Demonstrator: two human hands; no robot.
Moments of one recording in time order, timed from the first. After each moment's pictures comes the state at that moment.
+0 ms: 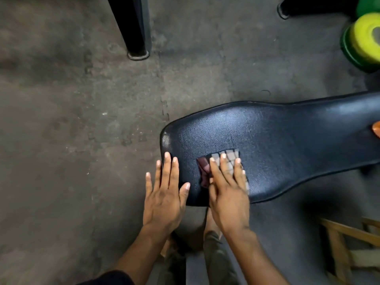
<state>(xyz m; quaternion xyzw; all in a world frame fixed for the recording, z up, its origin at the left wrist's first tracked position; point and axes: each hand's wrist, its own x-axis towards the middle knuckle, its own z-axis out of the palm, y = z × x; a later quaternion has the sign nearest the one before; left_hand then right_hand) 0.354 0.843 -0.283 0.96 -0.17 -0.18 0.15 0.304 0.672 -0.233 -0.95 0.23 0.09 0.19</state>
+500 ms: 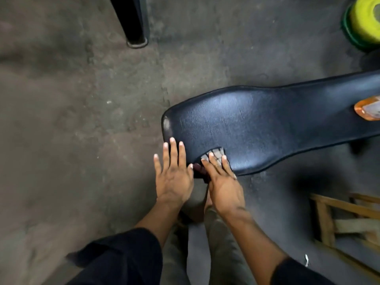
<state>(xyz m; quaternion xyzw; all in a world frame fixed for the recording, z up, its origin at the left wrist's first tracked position) 0.342 0.817 -0.237 0.96 -0.15 -0.24 0.07 0.275 0.673 -0.184 -0.92 0.18 0.24 0.24</state>
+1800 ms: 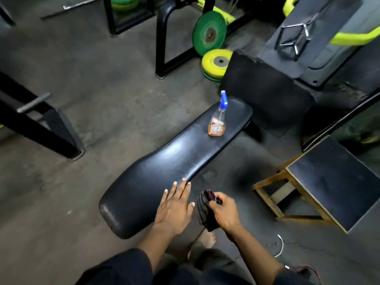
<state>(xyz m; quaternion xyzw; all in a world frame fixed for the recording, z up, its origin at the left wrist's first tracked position) 0.240 0.593 0.012 0.82 -0.49 -0.28 0.04 0.085 0.484 0.024 -0.57 0.59 -0.05 0.57</state>
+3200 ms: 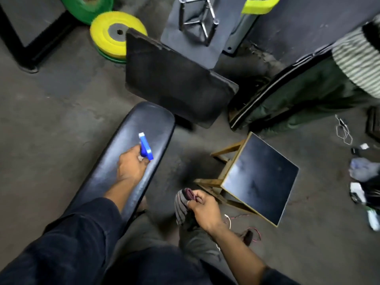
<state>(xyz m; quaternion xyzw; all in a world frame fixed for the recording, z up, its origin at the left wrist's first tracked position) 0.327 0.137 -0.045 0.81 -0.38 -0.38 0.23 0.063 0.195 0.002 -0.44 0.71 -0.07 0.55</state>
